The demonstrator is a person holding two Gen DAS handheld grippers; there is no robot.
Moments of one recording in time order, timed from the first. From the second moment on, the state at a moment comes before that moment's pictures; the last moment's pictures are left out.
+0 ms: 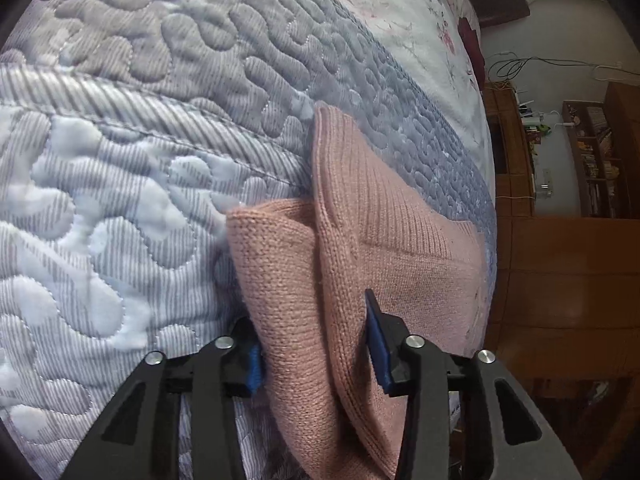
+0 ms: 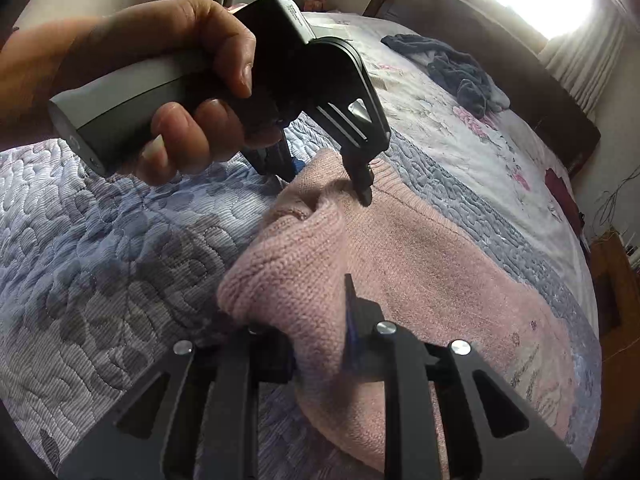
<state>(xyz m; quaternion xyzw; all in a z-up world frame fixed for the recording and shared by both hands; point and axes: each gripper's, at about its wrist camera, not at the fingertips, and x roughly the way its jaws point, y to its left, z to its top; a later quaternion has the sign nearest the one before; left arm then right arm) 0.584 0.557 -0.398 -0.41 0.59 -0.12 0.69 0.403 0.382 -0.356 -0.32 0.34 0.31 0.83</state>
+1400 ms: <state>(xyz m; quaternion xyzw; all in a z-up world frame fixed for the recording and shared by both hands) 0.638 0.401 -0.191 -0.18 0.59 -0.05 0.78 0.449 0.213 -0.242 0.02 0.35 0.34 0.87</state>
